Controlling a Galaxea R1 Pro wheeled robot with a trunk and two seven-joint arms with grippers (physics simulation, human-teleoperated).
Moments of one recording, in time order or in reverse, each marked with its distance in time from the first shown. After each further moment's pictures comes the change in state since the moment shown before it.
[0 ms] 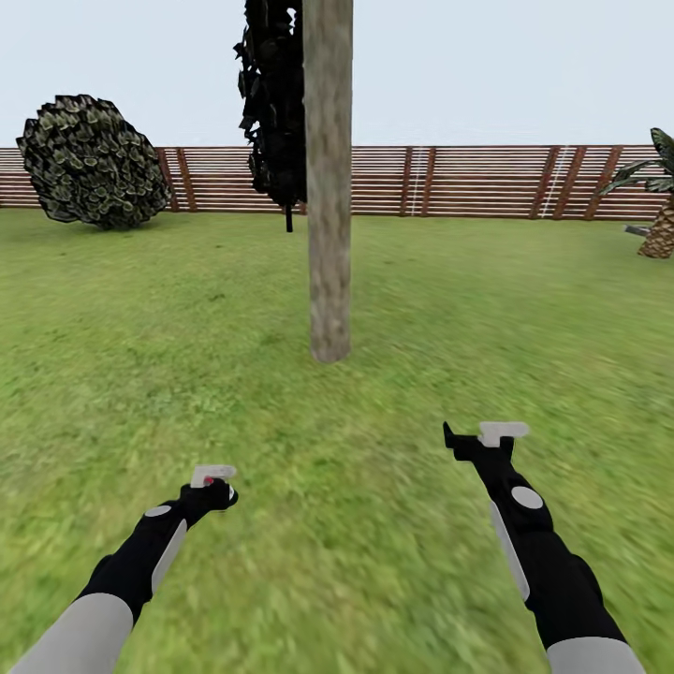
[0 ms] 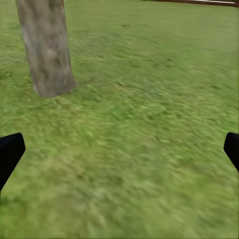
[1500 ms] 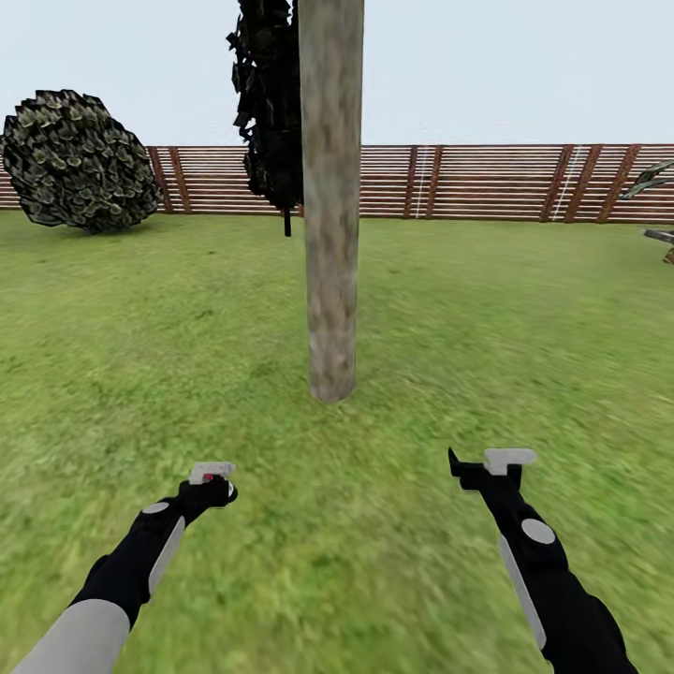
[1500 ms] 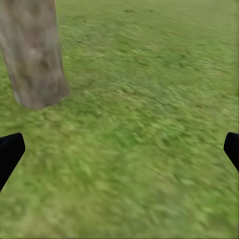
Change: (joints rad) left arm 0.028 0.000 0.000 -0.092 0.000 0.055 -0.002; right arm 0.123 -0.010 -0.002 -0.069 0.006 0.018 0.001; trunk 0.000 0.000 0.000
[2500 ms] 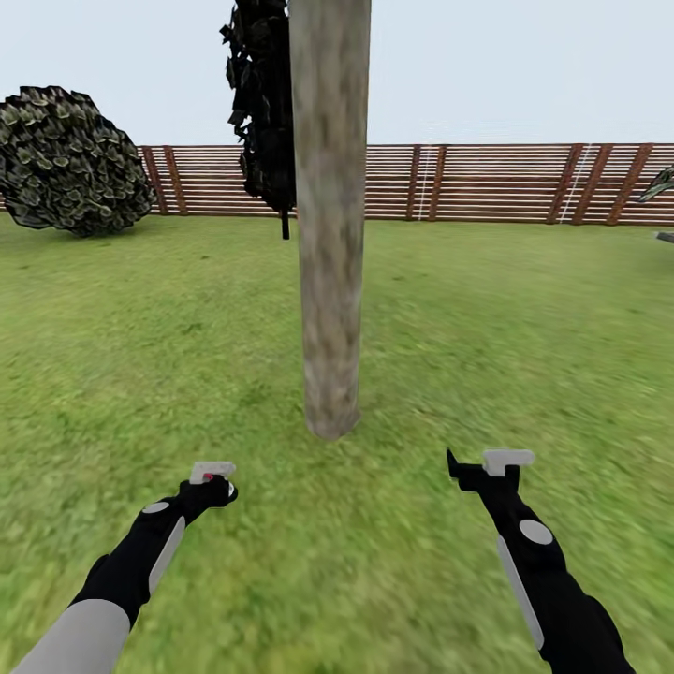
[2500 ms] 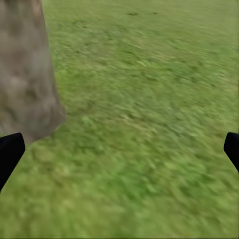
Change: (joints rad) left arm 0.000 0.000 0.000 -0.001 0.000 -0.001 -0.002; right arm 0.000 0.006 0.002 0.006 0.000 0.000 0.000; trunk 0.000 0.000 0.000
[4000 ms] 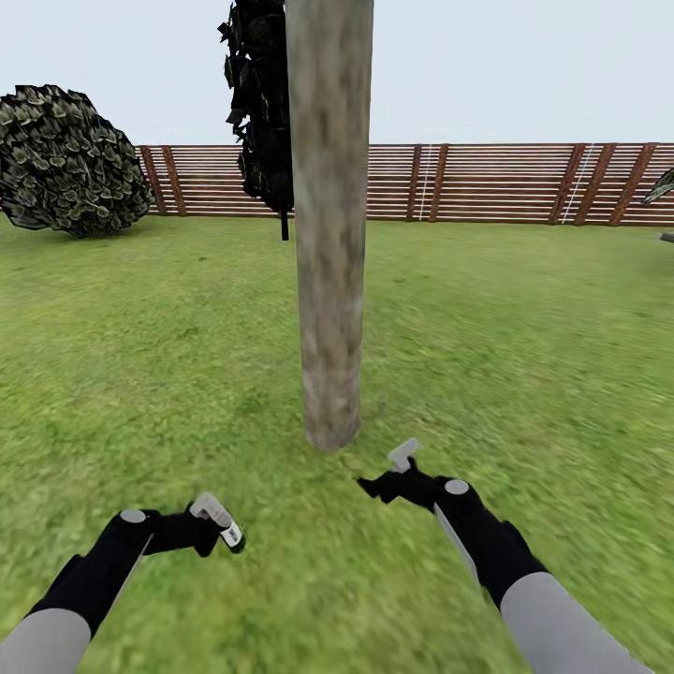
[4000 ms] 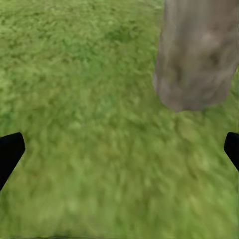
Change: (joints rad) left arm 0.021 0.115 -0.027 0.002 -0.400 -0.023 -0.668; right arm -0.312 0.018 0.332 0.502 -0.003 -0.003 0.465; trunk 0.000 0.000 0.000
